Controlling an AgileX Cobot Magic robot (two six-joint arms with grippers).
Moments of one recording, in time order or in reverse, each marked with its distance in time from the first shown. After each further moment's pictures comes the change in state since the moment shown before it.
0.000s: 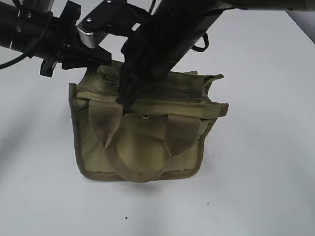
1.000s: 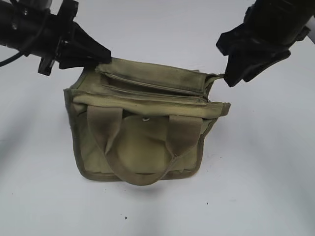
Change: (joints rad) left arm 0.003 -0.010 -0.004 0.002 0.037 0.000; right arm -0.329 -0.191 0.006 -0.046 0.490 0.493
